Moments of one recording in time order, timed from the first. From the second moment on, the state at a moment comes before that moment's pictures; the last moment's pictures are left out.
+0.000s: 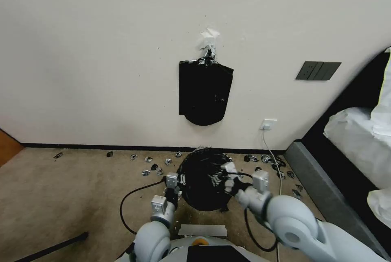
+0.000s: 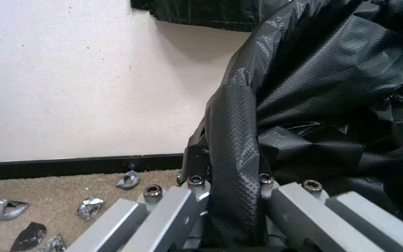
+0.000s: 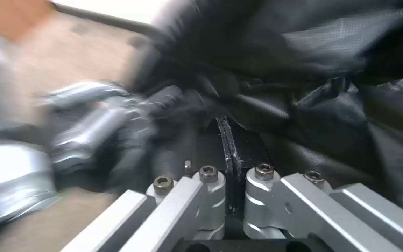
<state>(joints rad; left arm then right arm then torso) 1.54 -1.19 -0.04 -2.20 -0.27 0.17 -0.38 -1.05 0.78 -0.14 2.39 1.12 -0.64 0.58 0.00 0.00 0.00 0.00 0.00</state>
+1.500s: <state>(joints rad) 1.60 -1.23 -0.01 -2.24 -0.22 0.19 -0.36 -0.86 0.87 -0.42 2.16 1.00 -0.73 0.79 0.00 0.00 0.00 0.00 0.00</state>
